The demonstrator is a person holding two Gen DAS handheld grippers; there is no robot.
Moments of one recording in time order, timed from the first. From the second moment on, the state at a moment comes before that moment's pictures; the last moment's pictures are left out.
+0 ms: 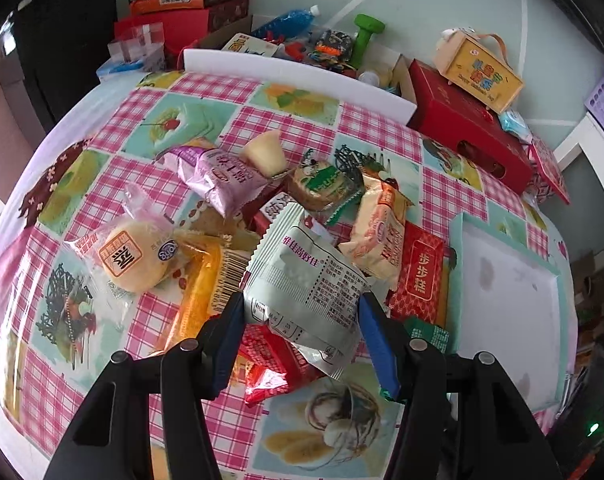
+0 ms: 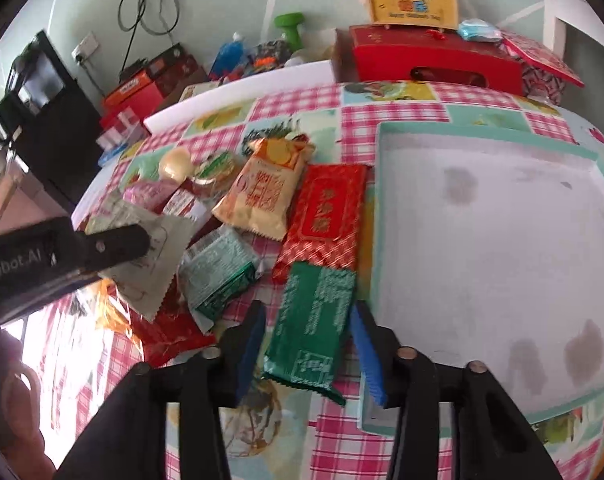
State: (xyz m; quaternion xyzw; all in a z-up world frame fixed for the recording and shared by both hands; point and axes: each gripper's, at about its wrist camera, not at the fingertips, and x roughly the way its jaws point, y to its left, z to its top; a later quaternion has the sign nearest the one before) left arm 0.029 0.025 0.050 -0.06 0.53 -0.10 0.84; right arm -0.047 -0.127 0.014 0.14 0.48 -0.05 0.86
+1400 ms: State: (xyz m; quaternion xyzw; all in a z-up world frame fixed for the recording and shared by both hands) left arm 0.014 -0.080 0.063 0.00 0.49 -0.23 0.84; right arm -0.073 -0.230 0.050 0.16 0.42 -0.24 0.86
